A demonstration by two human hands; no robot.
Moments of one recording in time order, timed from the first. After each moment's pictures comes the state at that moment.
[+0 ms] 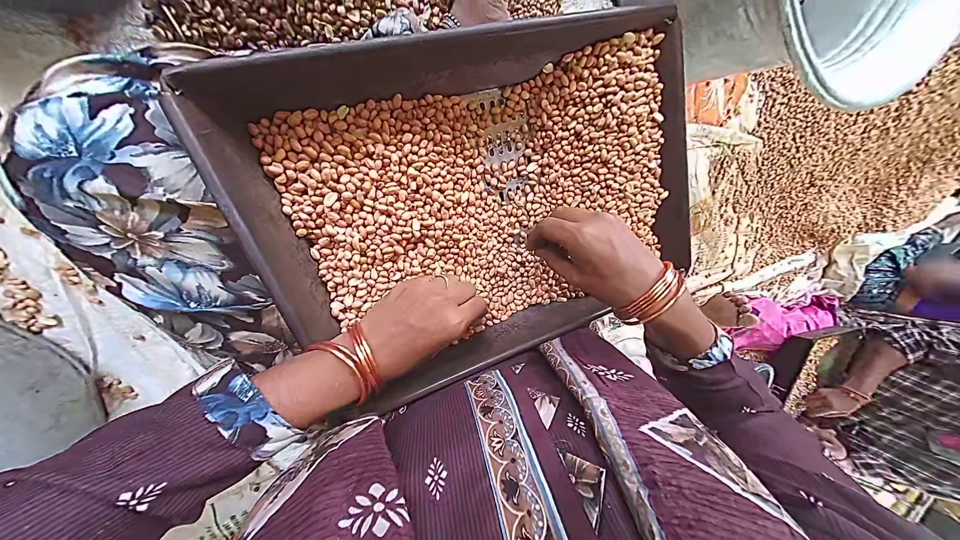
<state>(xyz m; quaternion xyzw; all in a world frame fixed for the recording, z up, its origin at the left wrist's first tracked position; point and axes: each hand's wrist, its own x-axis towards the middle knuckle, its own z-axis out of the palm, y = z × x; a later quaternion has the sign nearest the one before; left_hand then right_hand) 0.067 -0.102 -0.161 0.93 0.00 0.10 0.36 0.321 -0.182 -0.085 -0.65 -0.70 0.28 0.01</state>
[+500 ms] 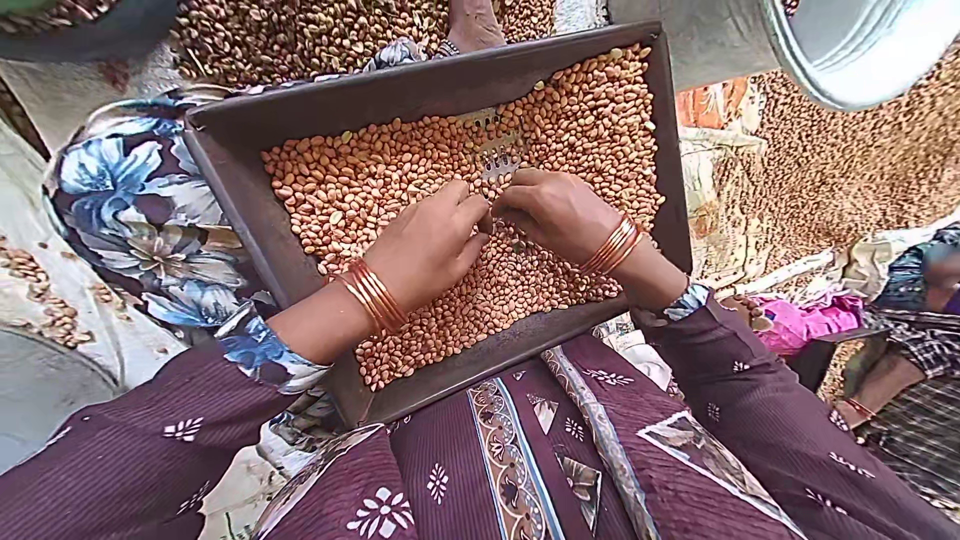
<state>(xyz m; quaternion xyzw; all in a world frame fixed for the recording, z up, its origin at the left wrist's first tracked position) 0.117 -0.042 -0.142 0.89 0.15 0.08 0.42 0.325 -0.129 -0.104 -0.61 -0.74 0.29 0.03</state>
